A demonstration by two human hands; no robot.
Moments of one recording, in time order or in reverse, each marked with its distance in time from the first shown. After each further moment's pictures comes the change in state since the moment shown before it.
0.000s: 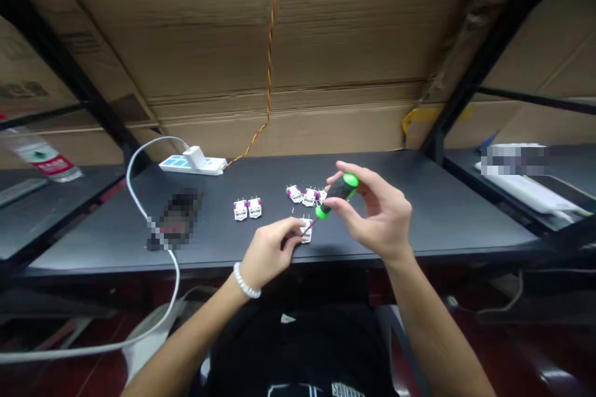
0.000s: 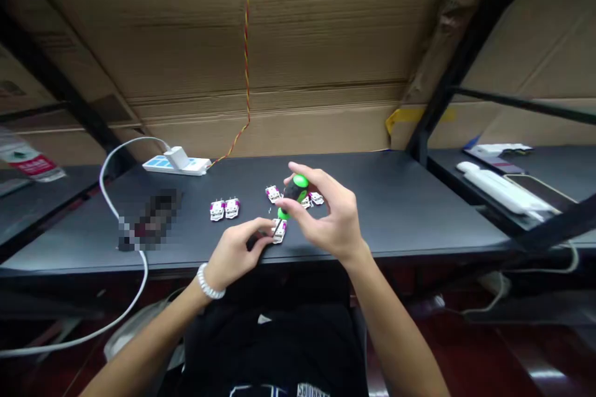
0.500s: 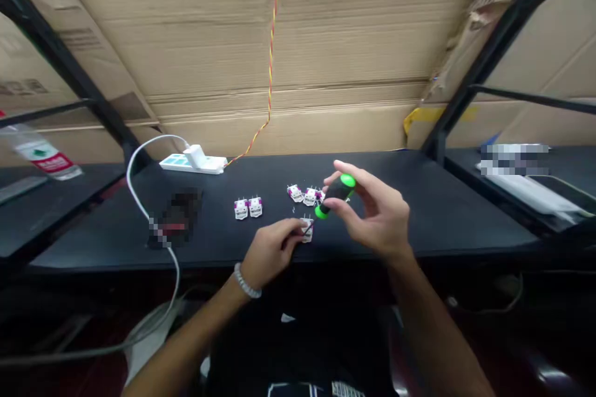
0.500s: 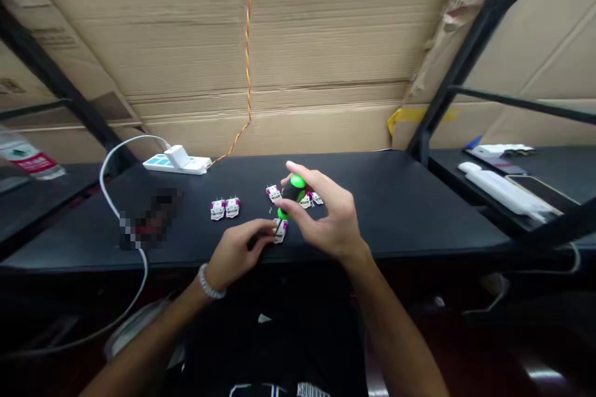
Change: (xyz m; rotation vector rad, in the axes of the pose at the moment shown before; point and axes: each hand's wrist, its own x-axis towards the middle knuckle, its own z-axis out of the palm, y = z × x) left_hand -0.001 -0.004 0.002 0.017 0.016 0.037; right_hand 0.000 0.000 0.002 -0.033 -0.051 -0.015
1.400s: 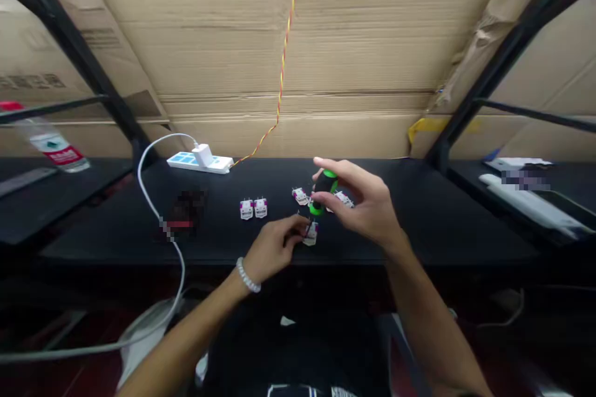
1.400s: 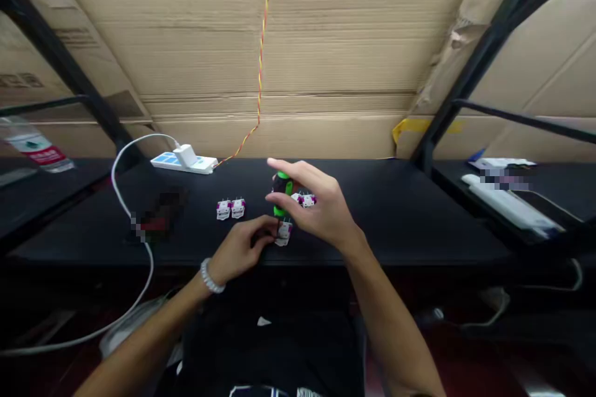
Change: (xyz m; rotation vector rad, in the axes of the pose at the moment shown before) left_hand 0.010 0.002 -0.009 -0.168 -0.082 -0.152; right_hand 0.032 0.002 0.011 0.093 -0.199 -0.004
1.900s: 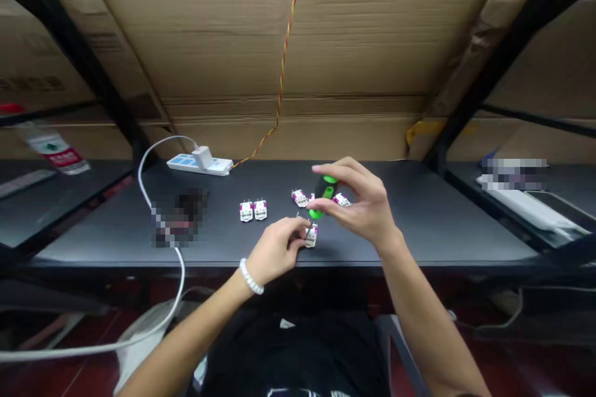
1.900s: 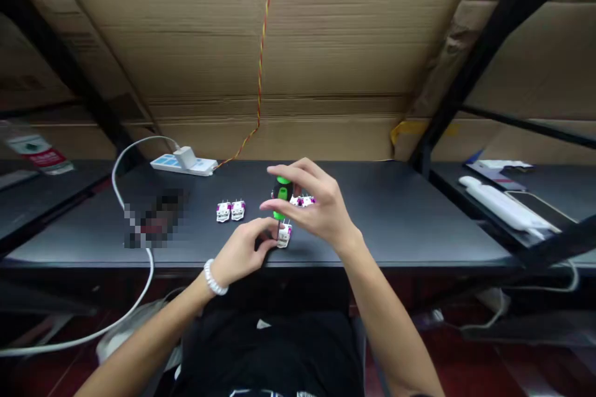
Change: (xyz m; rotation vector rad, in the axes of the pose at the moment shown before) left_hand 0.002 0.000 0.004 0.096 -0.032 -0.010; right_hand 0.005 0.001 -0.002 -0.101 0.045 -0.110
